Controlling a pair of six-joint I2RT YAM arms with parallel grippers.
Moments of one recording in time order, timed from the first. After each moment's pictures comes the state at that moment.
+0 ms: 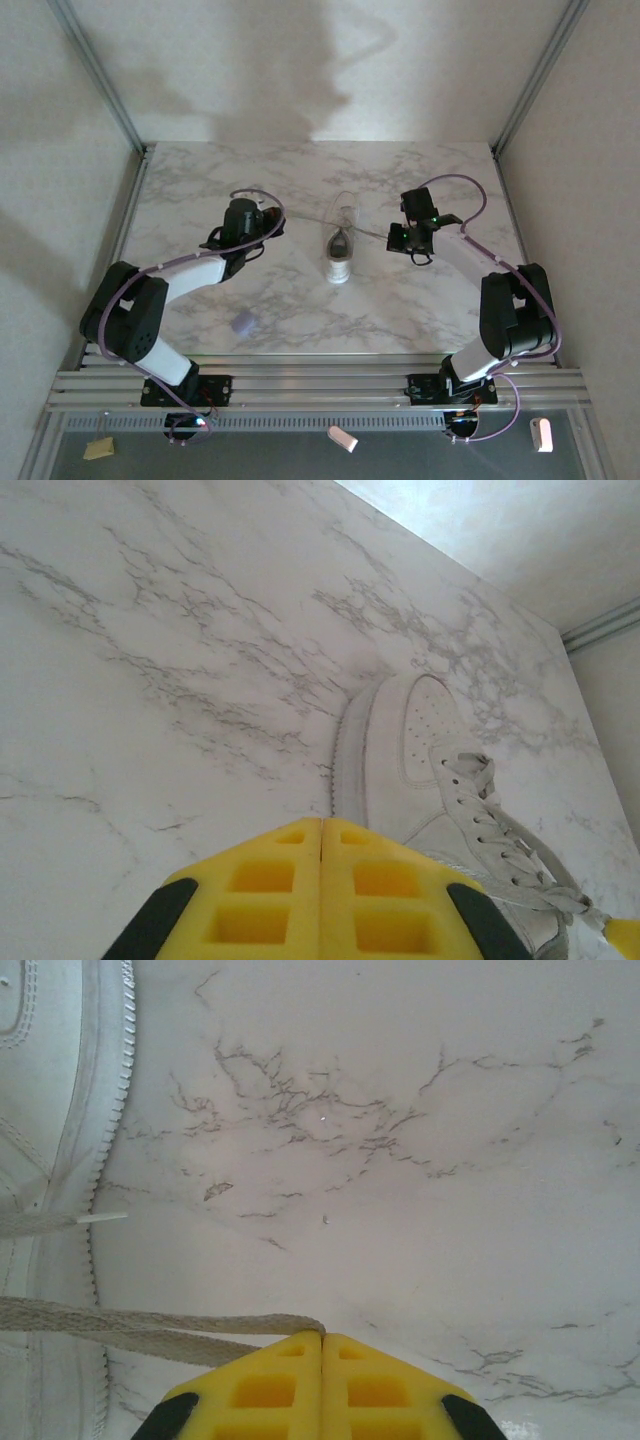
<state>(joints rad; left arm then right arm) -0.40 1.56 0.78 0.34 0.04 -0.71 0.31 1.55 1.01 -0.53 -0.02 0.39</state>
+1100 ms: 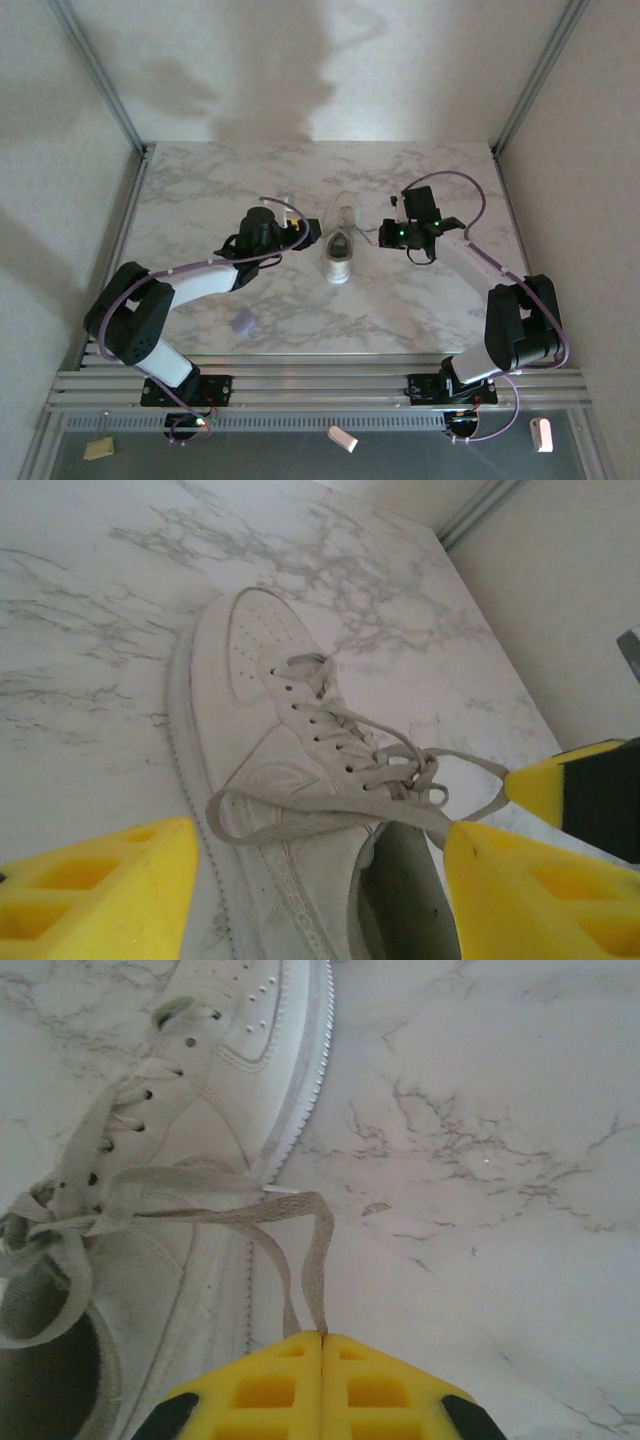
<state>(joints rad) -0.55 1.57 0.77 0.43 0.16 -0.58 0.34 1.48 0.98 -0.44 -0.20 0.34</state>
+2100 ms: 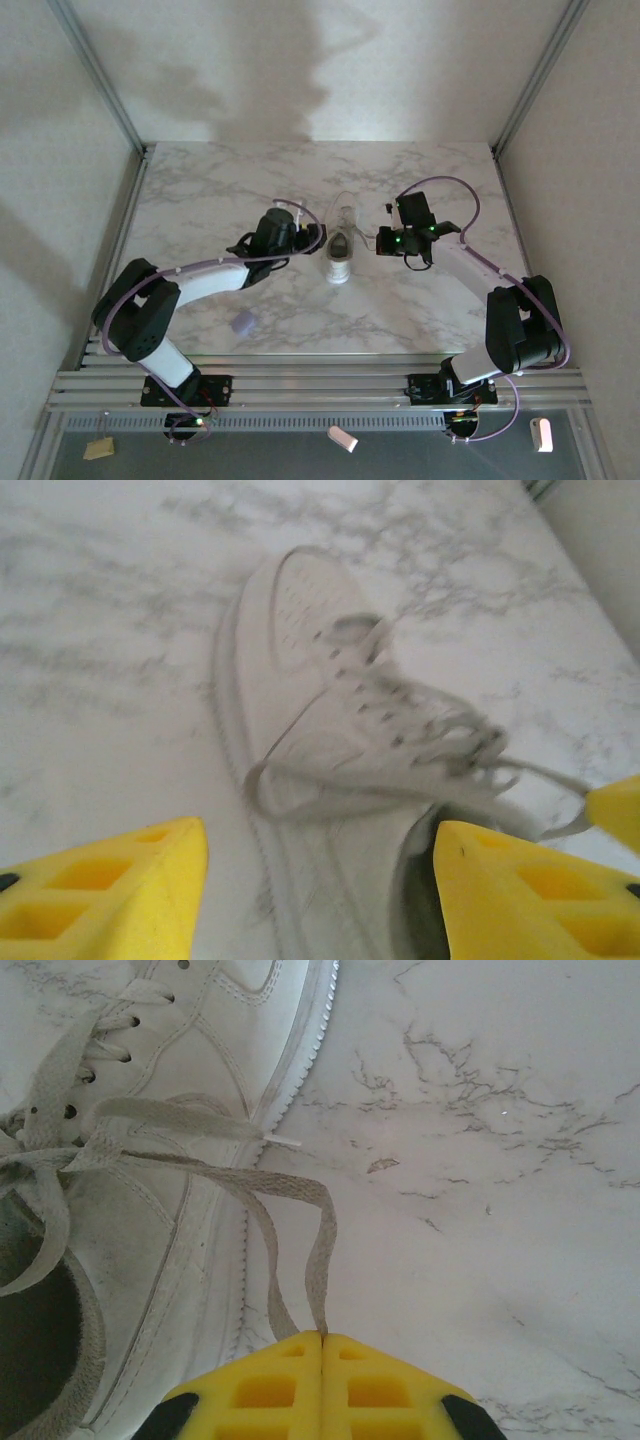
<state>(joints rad) -0.63 1.61 0.89 0.24 0.01 -0.48 0.38 1.48 0.96 -0.45 -0.18 0.34</state>
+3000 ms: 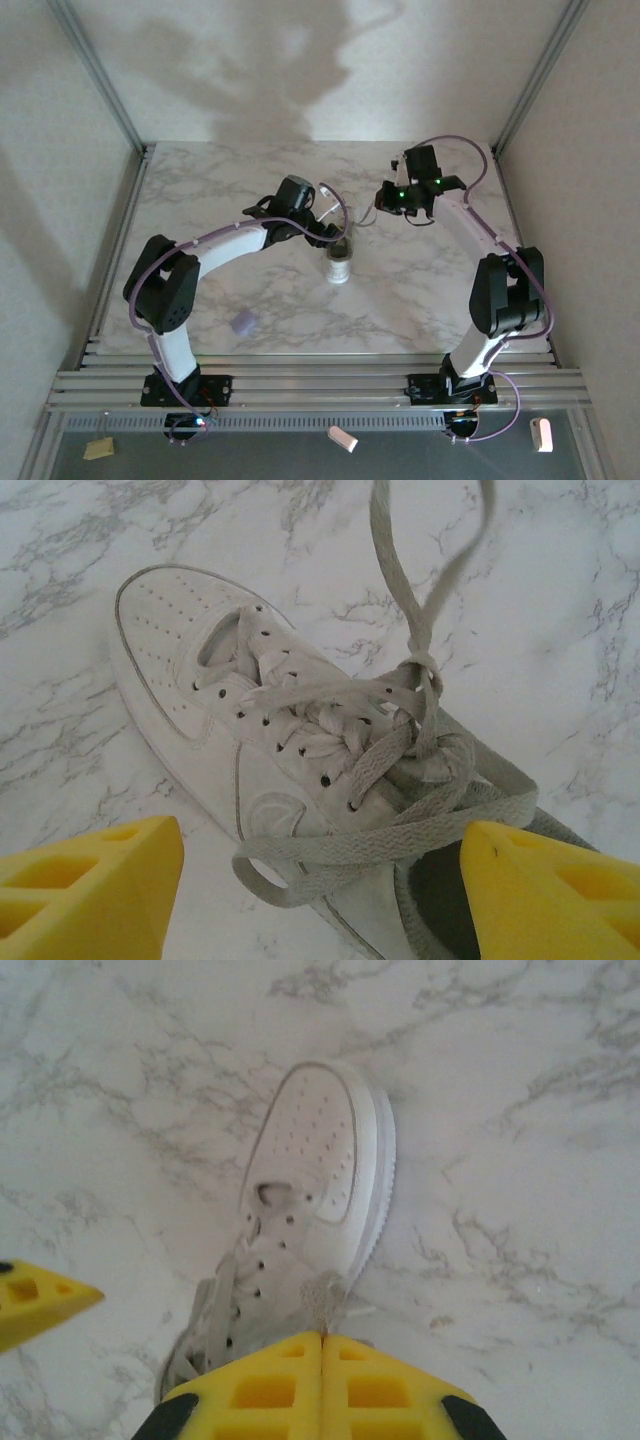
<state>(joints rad) -0.59 1.82 1.28 -0.19 0.25 0.20 0.28 1.71 1.41 -0.62 -0.32 0.39</state>
